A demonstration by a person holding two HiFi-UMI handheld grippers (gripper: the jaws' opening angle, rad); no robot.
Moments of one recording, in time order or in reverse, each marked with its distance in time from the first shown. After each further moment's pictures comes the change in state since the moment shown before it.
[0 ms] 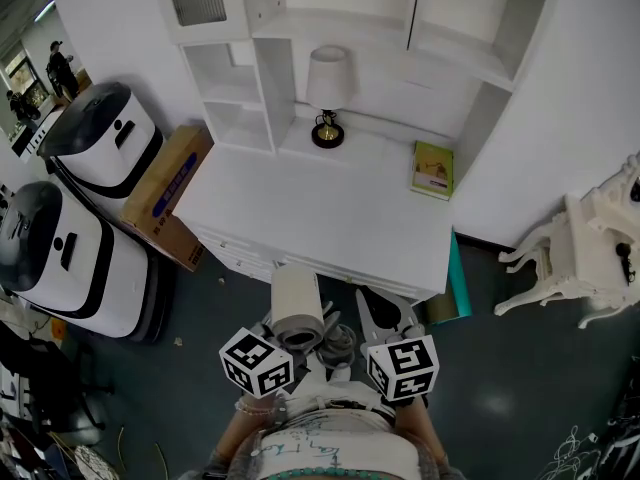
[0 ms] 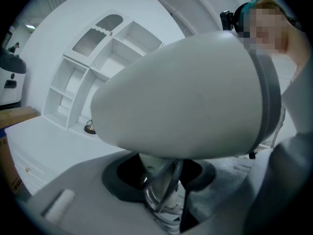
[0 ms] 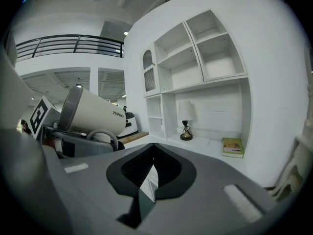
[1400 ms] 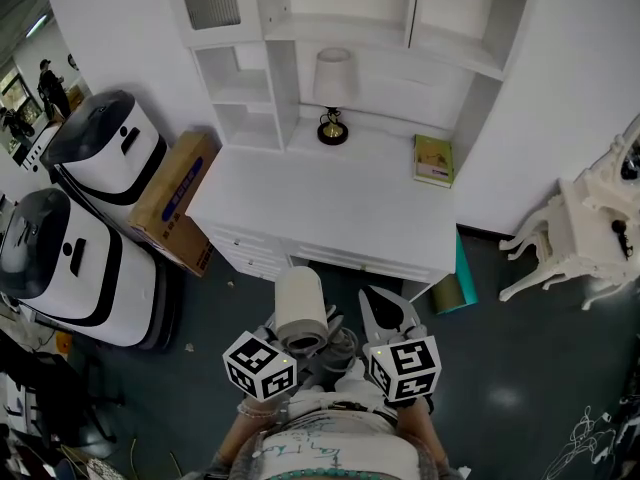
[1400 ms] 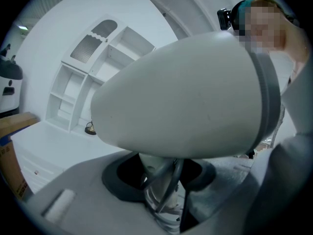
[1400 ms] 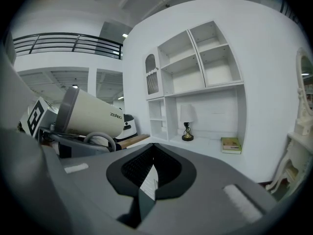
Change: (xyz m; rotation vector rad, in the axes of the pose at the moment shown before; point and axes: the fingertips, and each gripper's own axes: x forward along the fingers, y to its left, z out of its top) left arm -0.081 -0.016 -0.011 0.050 0.021 -0.059; right arm -0.027 0.076 -0.007 0.014 -0.033 -0.065
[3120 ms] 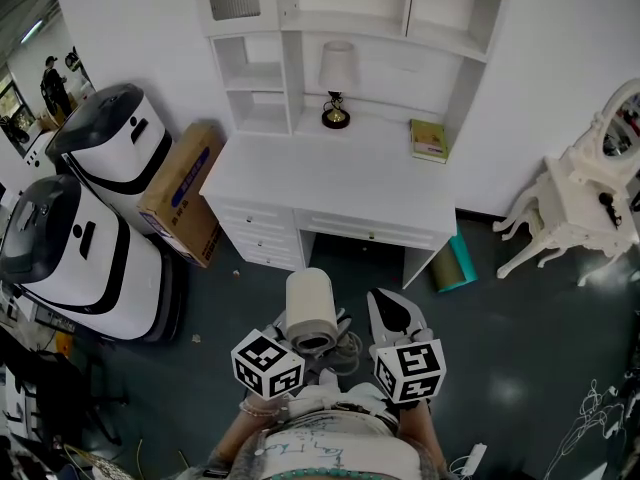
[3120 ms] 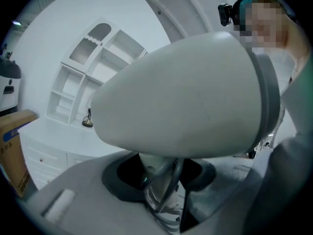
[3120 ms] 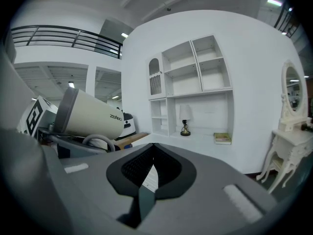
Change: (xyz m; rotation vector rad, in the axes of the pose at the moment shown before) left arm -0.117 -0.068 -0.058 0.025 0.047 -0.092; right arm -0.092 0.106 -0.048 0.004 -0.013 -0.100
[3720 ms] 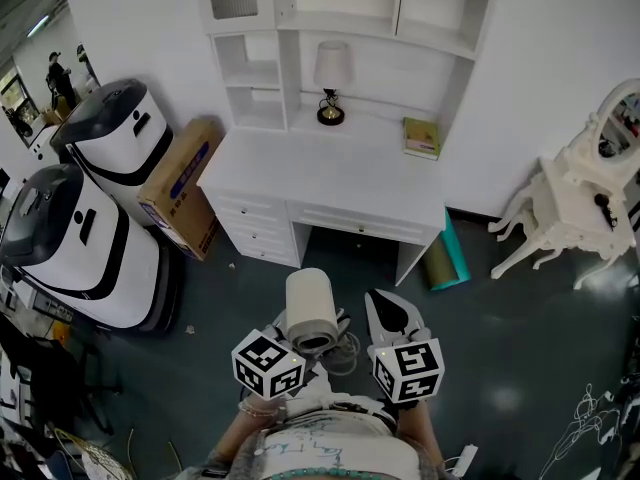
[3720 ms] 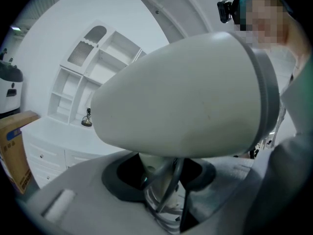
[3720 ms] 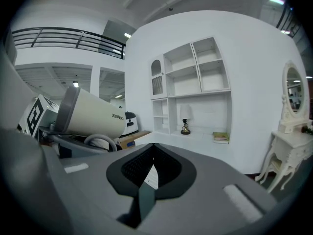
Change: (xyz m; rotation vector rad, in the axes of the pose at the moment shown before) left arm 0.008 -0.055 -0.017 0.013 0.004 0.033; right arm -0.053 -0.013 -0.012 -0.020 0.011 0.037
